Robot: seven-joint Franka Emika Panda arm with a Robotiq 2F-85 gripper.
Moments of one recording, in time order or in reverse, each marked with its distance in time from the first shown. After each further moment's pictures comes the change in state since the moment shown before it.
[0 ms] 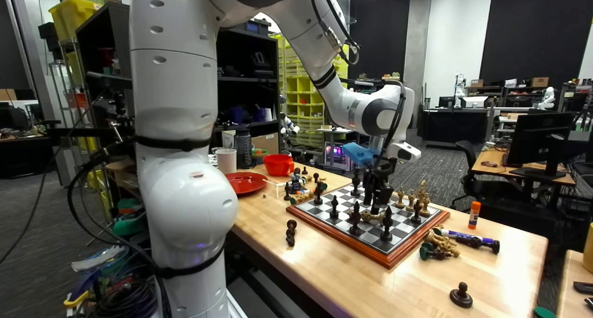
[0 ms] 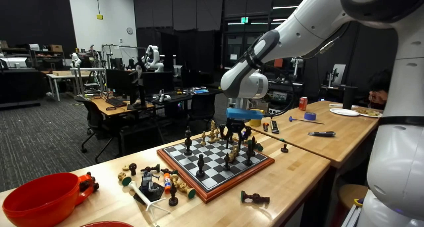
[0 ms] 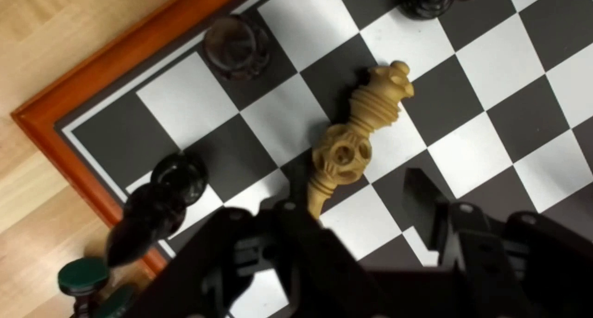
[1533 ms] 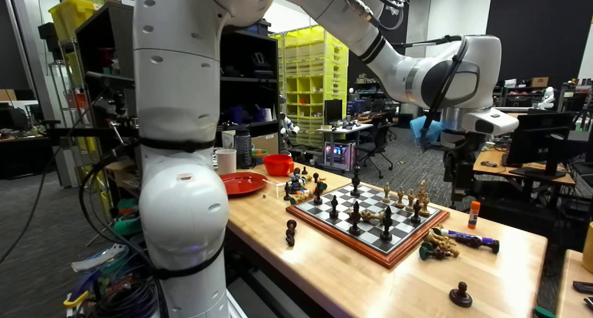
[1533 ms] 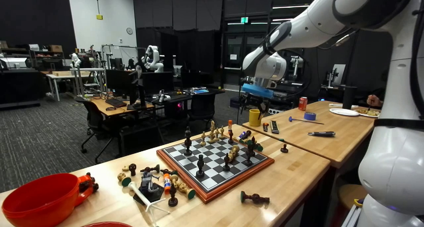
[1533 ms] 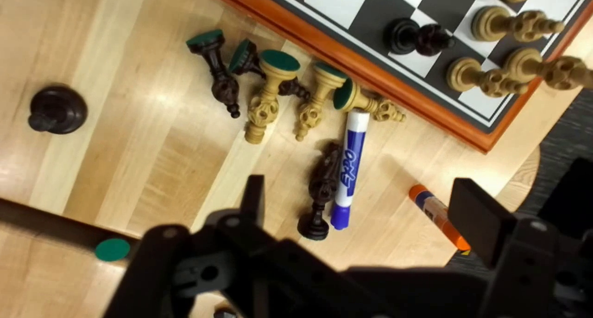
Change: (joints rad) arm -0.135 0.034 -0.158 0.229 0.017 0.018 0.188
